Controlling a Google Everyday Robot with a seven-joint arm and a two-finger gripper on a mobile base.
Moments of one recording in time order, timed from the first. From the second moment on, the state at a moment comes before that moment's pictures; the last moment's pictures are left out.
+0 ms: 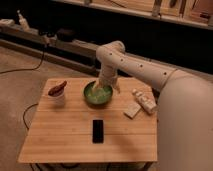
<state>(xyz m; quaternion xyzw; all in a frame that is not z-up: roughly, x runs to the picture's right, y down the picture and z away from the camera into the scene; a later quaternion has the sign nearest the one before) 0.026 0.042 0.782 -0.24 -0.28 -0.63 0.68</state>
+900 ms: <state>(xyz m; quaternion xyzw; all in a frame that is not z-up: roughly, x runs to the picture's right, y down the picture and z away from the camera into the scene) 0.165 0.105 0.731 -0.31 -0.23 -0.53 0.76</state>
